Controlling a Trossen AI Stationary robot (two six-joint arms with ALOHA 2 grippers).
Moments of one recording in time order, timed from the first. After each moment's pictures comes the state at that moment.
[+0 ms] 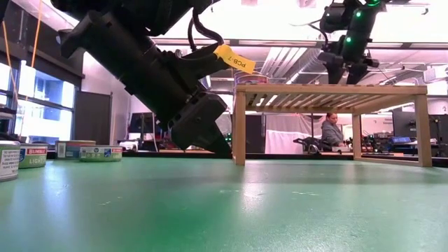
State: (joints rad) left arm -0.38 2.00 1.06 0.02 -0.72 -0.34; right arm -0.92 1.24 1.20 -1.00 0.19 0.14
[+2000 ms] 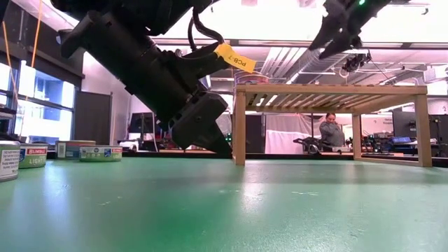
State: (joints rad) left arm -0.38 2.00 1.06 0.03 -0.72 -0.34; right arm -0.54 0.92 1.02 -0.67 0.12 0.10
